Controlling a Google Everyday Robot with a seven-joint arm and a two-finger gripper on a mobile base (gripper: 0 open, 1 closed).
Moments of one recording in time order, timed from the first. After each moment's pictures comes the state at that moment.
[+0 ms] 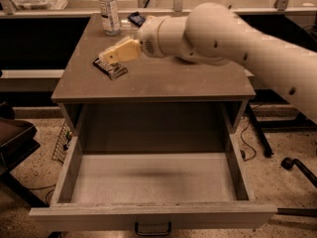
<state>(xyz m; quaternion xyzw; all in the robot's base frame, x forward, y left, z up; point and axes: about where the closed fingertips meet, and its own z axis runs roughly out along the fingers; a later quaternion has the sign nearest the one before) 0.668 0.082 0.955 -0.41 0.69 0.23 0.56</state>
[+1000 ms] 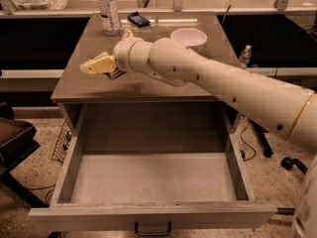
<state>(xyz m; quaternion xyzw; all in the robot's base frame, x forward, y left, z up) 0.718 0.156 0.899 -0.39 0.66 0.23 0.60</state>
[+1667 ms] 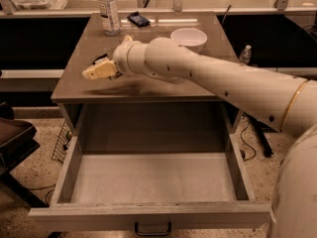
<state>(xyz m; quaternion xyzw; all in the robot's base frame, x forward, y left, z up) 0.727 0.156 0.870 -0.40 0.69 0.21 0.57</state>
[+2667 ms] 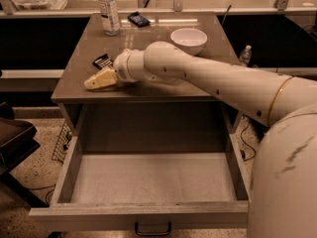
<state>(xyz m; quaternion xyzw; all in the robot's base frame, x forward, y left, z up) 0.730 0.162 0.824 -0.41 0.72 0.24 0.51</state>
